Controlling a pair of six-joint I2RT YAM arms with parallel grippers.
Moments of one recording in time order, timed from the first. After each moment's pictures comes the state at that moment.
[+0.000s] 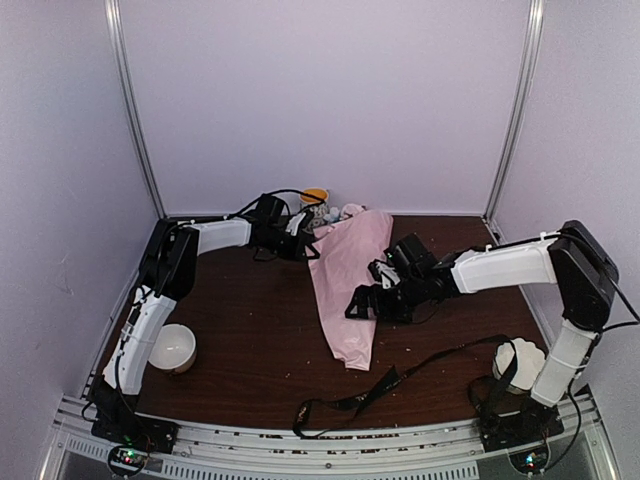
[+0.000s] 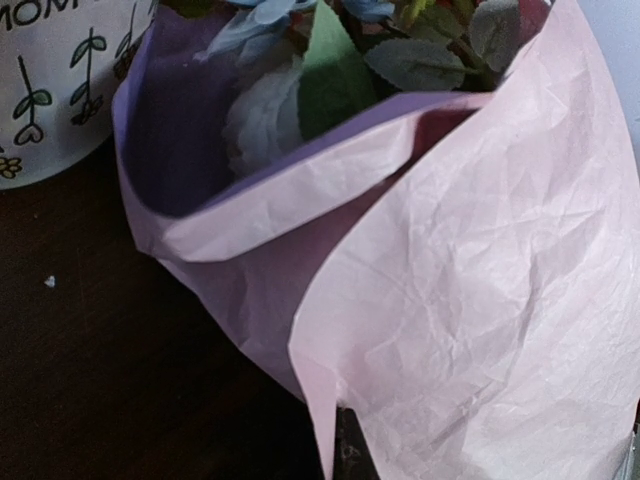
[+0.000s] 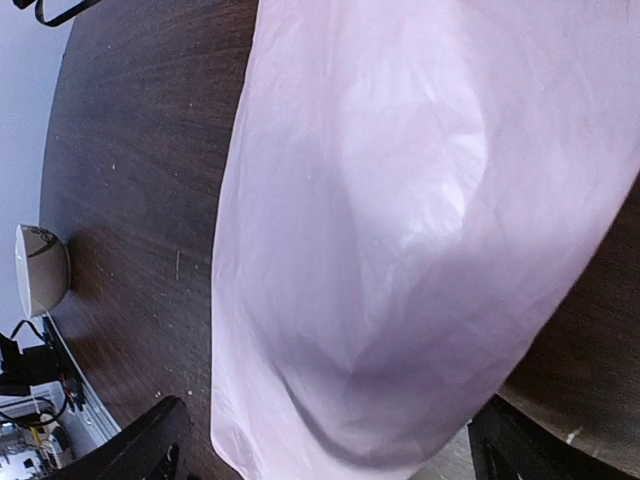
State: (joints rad) left arm -0.47 2.62 2.14 -0.32 0.65 -0.16; right arm 0.70 1.74 1.03 -0.24 -0.29 0.64
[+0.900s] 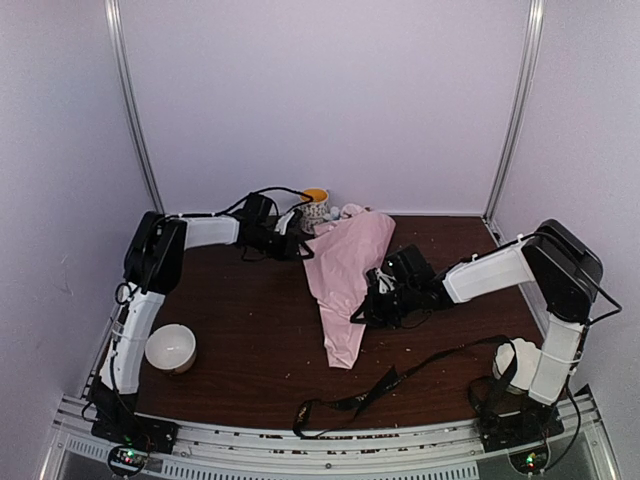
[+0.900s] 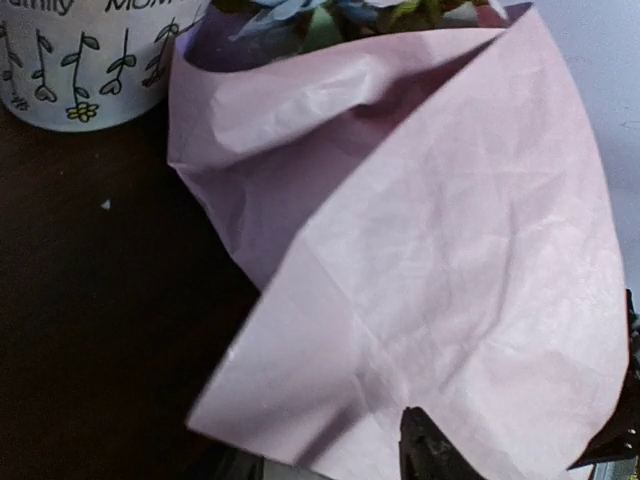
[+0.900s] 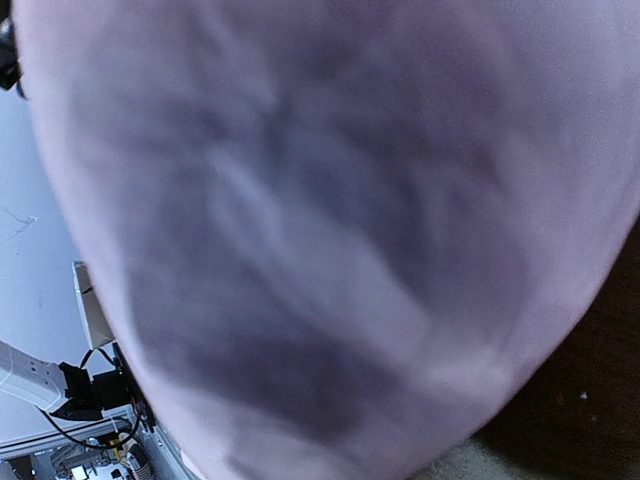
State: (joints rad) left arm -0.44 2.52 1.98 -0.26 0.68 -0.18; right arm 0.67 1.86 0.96 0.07 -0.45 0.86
